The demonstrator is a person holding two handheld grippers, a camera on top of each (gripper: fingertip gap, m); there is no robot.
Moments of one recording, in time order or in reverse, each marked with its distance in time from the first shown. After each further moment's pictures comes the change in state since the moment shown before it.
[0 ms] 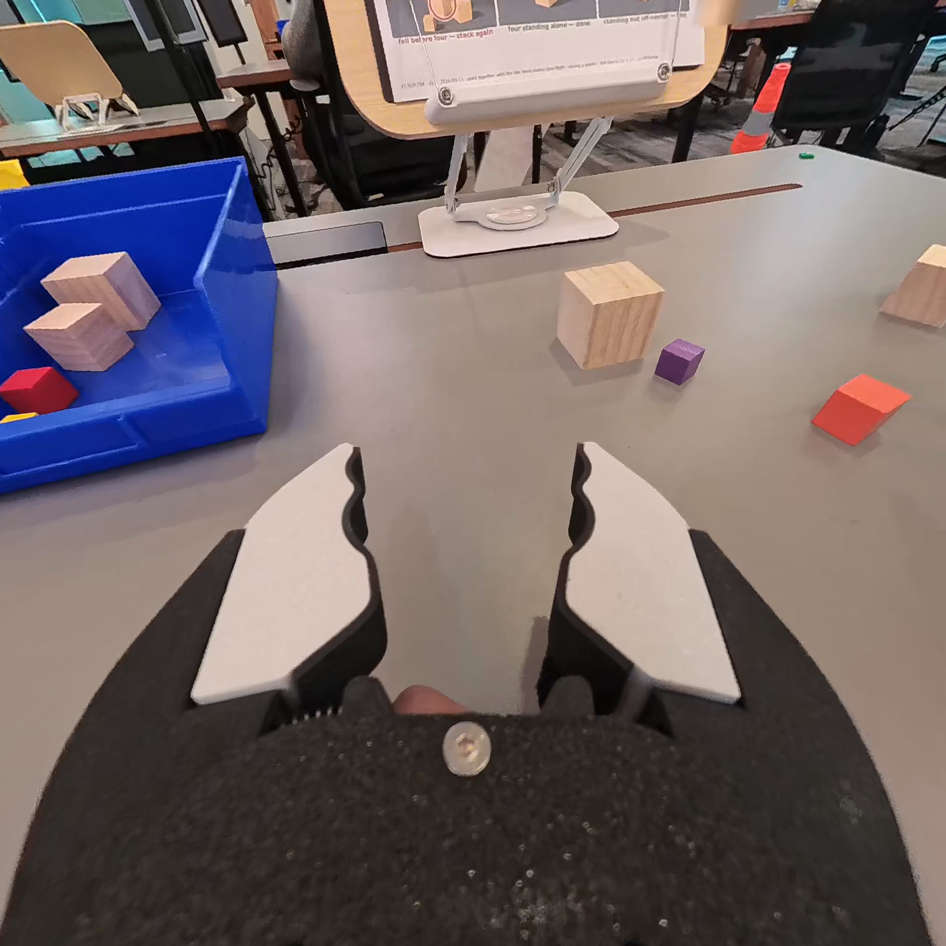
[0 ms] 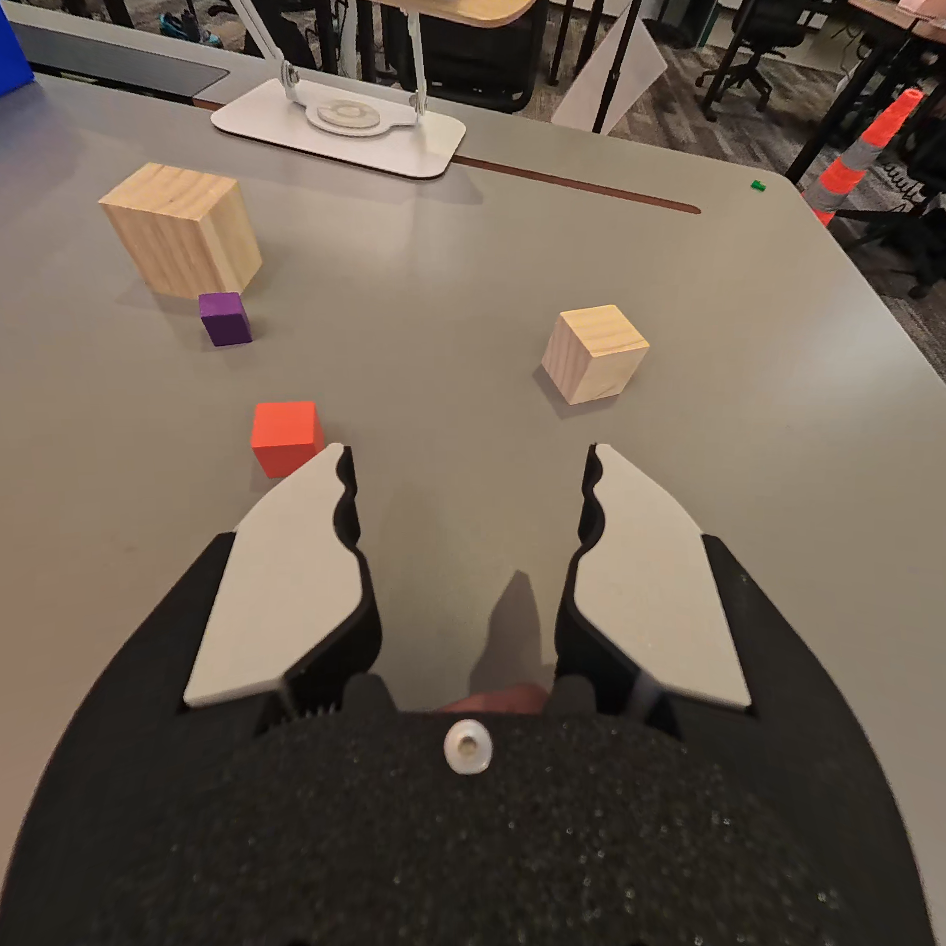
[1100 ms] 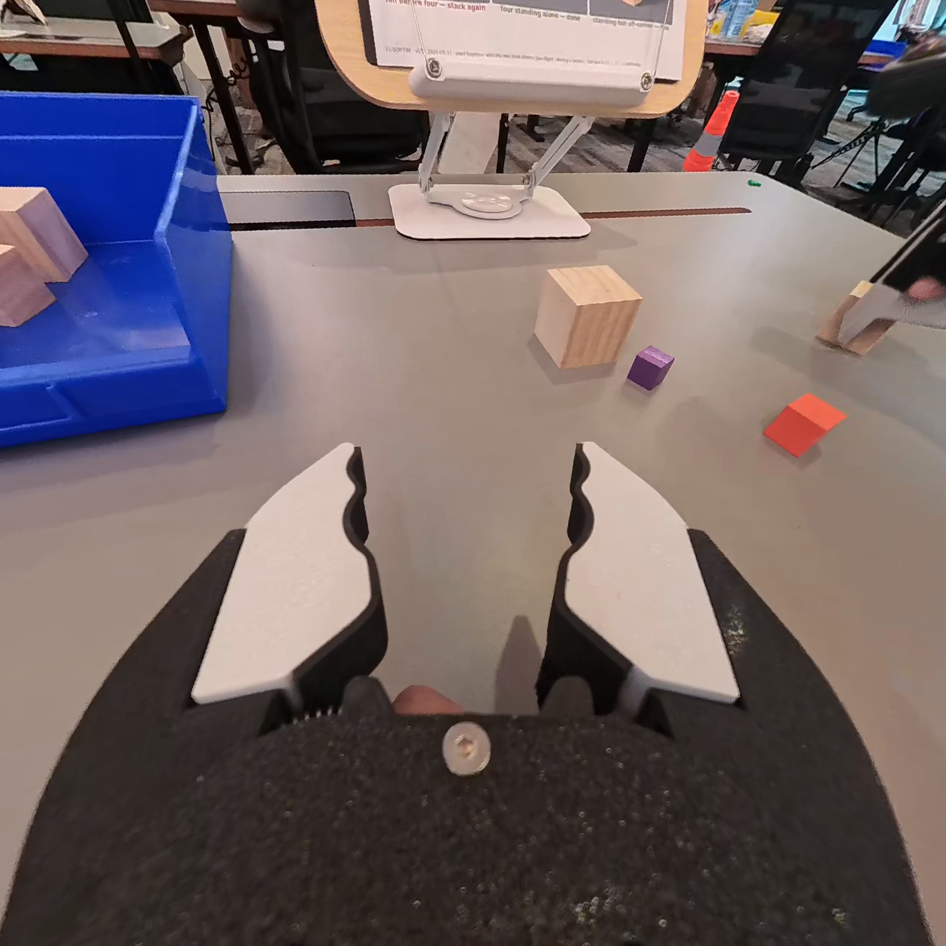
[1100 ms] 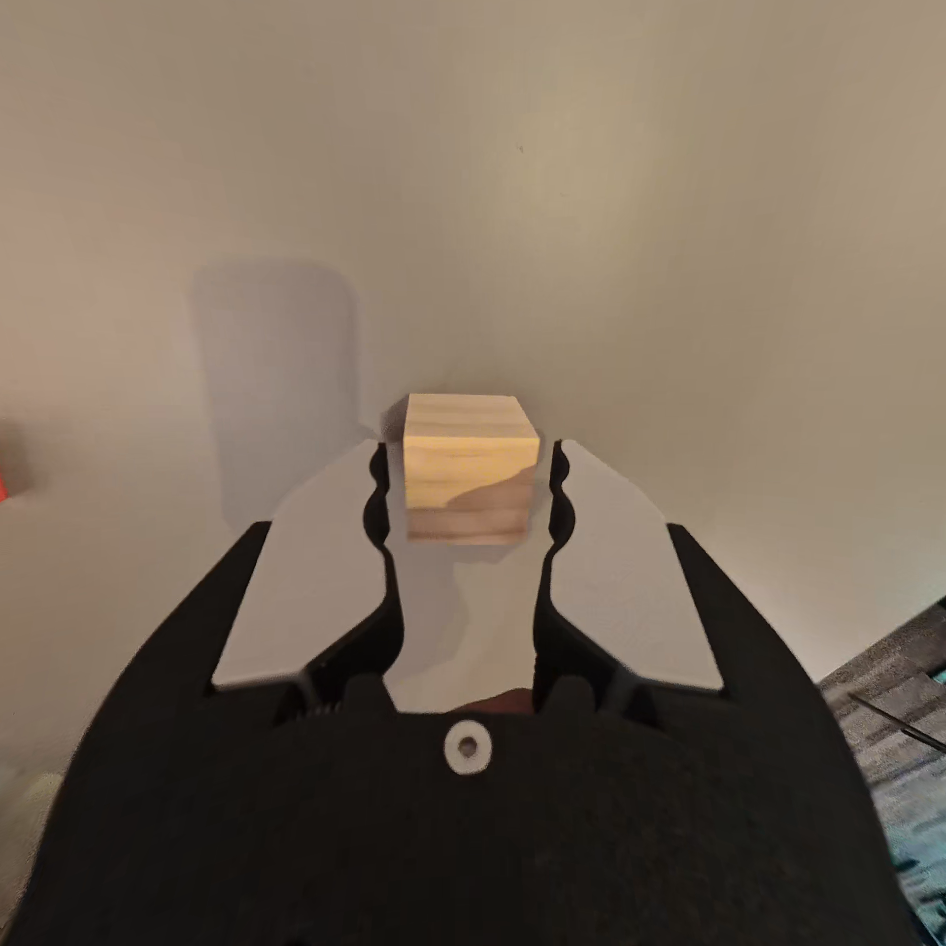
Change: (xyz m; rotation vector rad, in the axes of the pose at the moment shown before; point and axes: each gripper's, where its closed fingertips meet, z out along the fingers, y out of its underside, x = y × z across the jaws) left arm -0.001 0.003 0.002 -0.029 0.091 -0.112; right arm 0.072 0.015 0.120 -1.007 -0.297 -0.355
